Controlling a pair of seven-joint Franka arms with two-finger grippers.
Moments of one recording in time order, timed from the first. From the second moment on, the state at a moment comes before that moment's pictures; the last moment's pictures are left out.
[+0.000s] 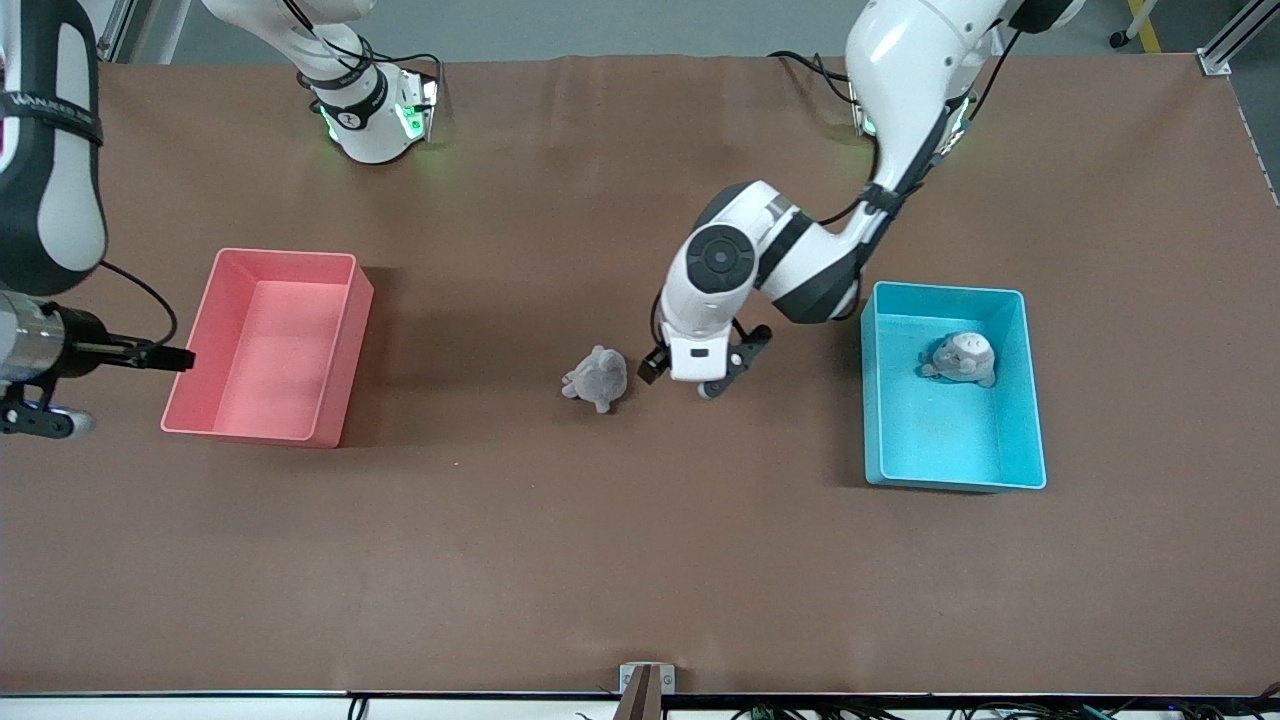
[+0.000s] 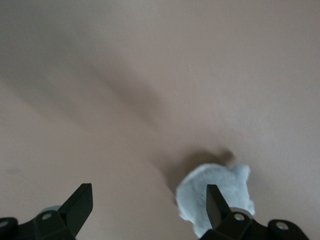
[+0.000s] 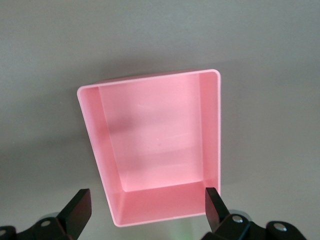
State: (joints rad) left arm -0.56 0.65 -0.24 -1.54 -0.01 2.22 -1.60; right arm 0.03 0.29 -0.17 -1.51 -0.02 1.55 0.04
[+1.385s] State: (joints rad) left arm -0.67 0.88 -0.22 -1.46 -0.01 2.64 -1.91; right arm -0.02 0.27 -0.15 -1.38 -0.02 1.44 -0.02
